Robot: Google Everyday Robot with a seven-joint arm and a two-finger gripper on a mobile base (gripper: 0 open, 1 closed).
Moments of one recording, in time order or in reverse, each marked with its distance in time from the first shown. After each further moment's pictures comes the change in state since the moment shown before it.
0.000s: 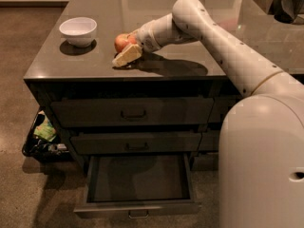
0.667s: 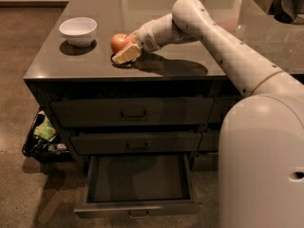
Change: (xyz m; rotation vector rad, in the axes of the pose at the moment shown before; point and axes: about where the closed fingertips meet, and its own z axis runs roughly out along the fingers) arm 0.000 0.000 0.000 0.000 0.000 0.000
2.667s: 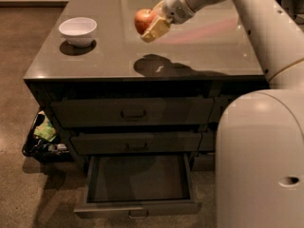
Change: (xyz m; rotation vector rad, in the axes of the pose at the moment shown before) arm -0.030 -0.003 -0.125 -0.043 0.172 -0.128
